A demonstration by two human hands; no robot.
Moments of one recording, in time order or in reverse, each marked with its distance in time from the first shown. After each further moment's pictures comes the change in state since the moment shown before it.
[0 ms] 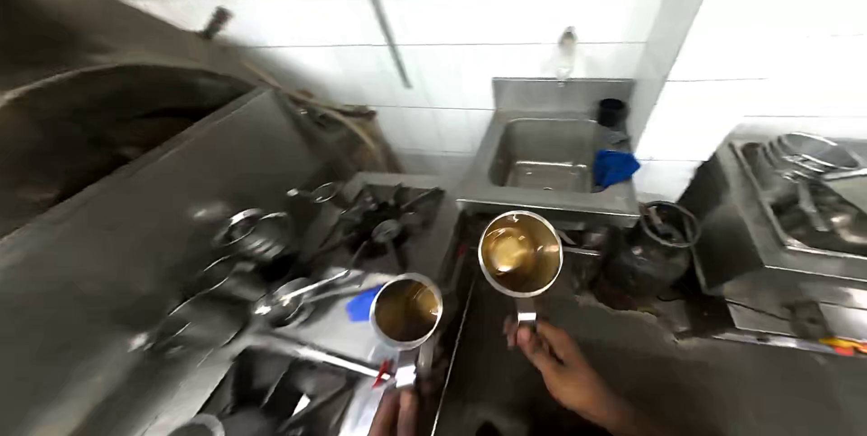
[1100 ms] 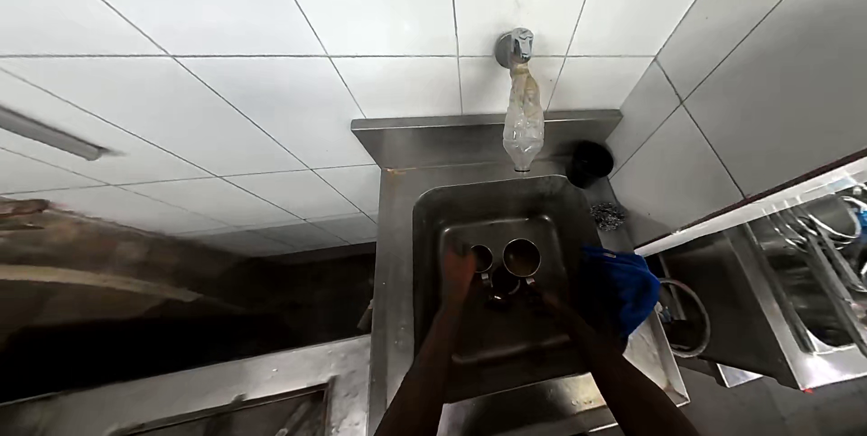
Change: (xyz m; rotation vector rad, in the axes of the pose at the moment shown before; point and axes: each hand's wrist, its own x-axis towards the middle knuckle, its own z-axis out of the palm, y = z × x) left_hand 0.670 -0.410 0.450 0.603 -0.527 -0.466; right_hand 0.477 0.392 -0.361 0.157 0.579 1.240
